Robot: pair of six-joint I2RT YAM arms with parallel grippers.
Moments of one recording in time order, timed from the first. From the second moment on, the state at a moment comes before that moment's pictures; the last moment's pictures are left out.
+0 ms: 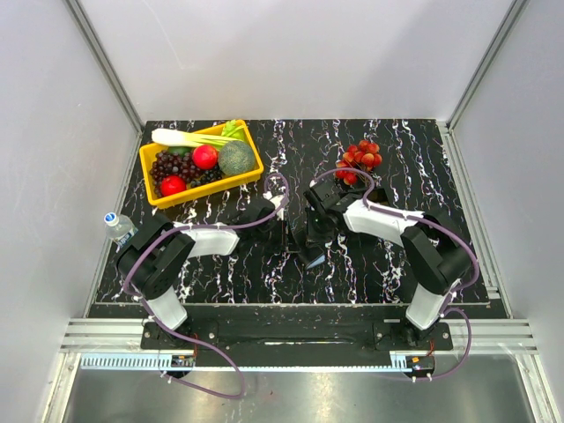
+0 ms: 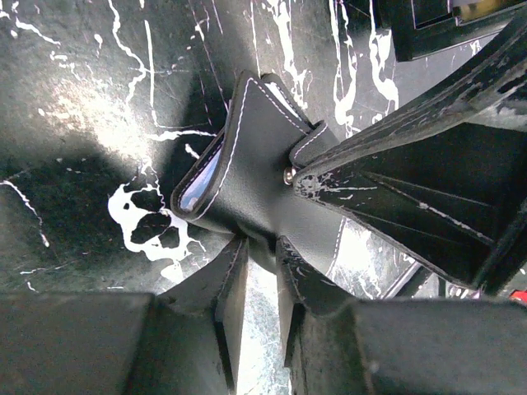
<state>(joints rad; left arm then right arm) -0.69 1.69 0.76 0.17 0.36 -0.68 0.69 1.76 1.08 -0.44 -0.06 0.65</state>
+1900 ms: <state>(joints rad) -0.71 1.87 0.95 0.24 0.33 -0.59 0.58 1.66 1.01 -0.46 -0.06 0.57</state>
